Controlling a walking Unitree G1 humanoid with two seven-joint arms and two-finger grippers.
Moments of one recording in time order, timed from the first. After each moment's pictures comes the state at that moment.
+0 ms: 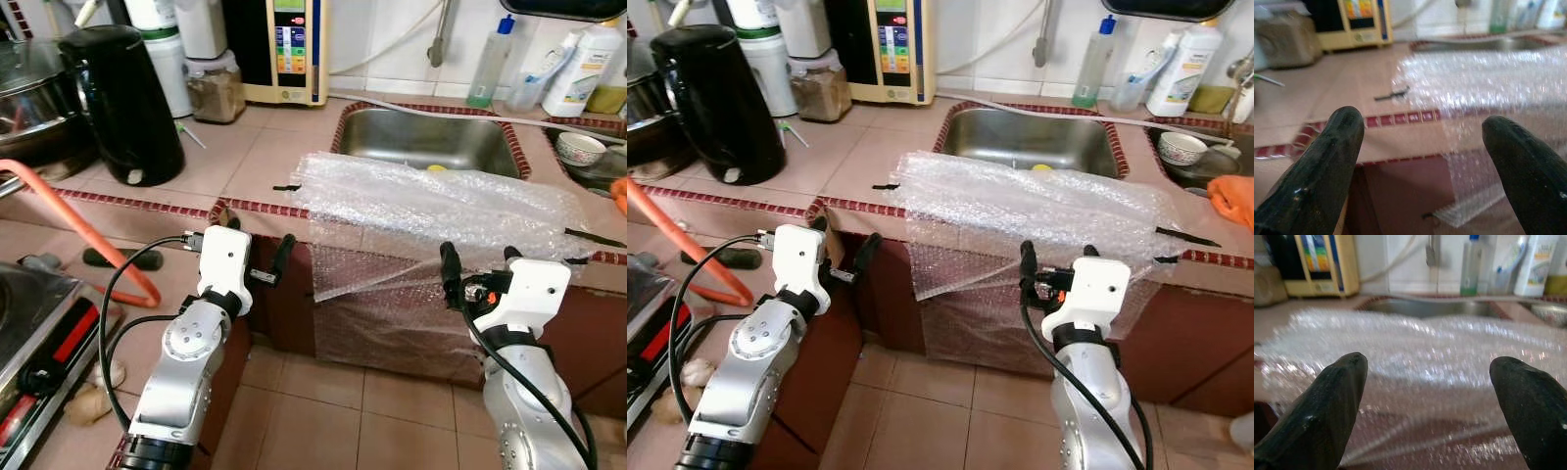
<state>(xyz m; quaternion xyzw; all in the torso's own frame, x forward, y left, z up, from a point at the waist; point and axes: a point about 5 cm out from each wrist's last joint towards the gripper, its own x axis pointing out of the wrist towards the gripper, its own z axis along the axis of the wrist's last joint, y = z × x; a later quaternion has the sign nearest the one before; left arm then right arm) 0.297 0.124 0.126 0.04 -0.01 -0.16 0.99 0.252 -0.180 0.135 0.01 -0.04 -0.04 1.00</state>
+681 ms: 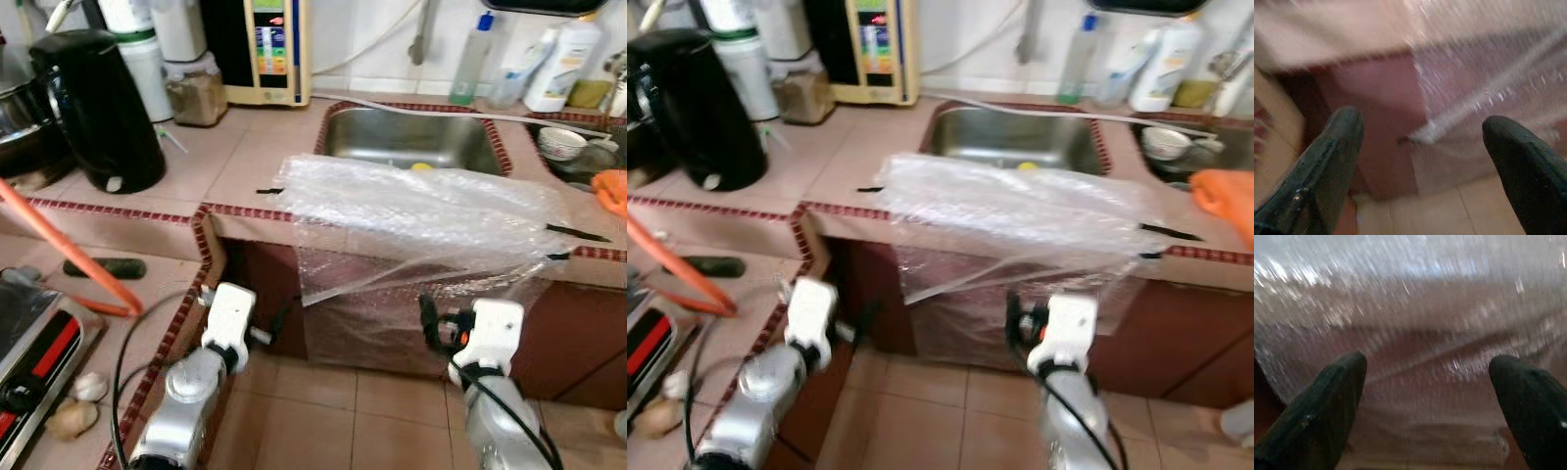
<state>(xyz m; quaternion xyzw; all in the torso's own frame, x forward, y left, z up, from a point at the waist) 0.276 0.135 0.038 0.05 0.13 -0.19 0.97 0.247 -0.178 0.065 0.02 0.08 -0.03 1.00</state>
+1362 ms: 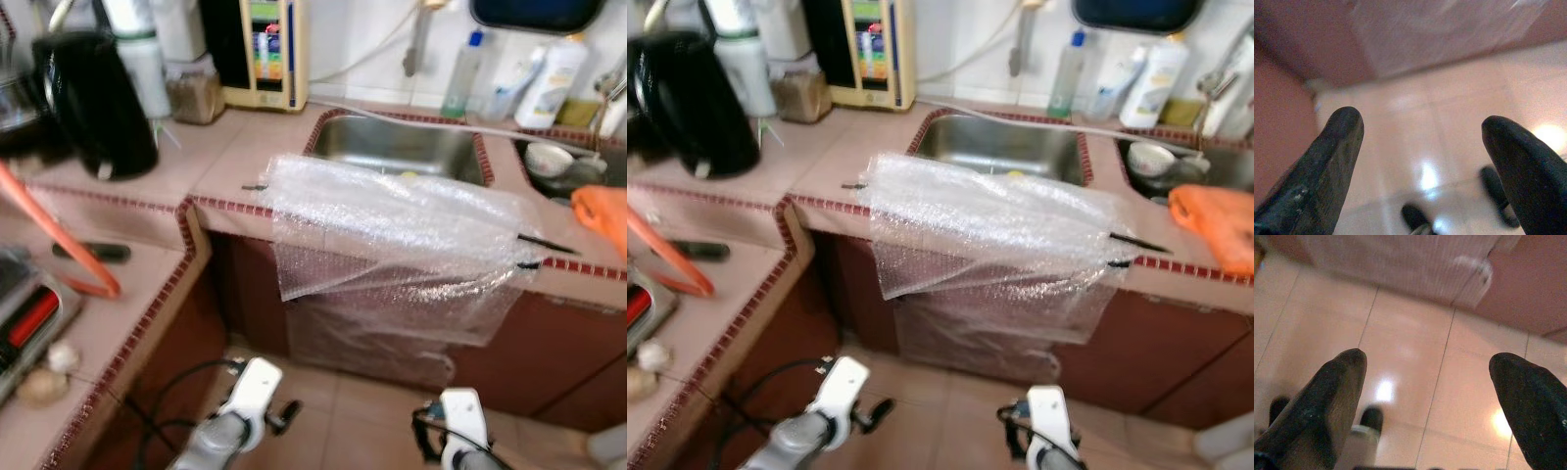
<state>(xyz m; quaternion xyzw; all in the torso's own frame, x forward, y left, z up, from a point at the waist) 0.225 0.133 -0.057 0.12 0.35 -0.22 0.90 0.190 -0.190 -0.074 -0.03 0.40 0.00 0.92</state>
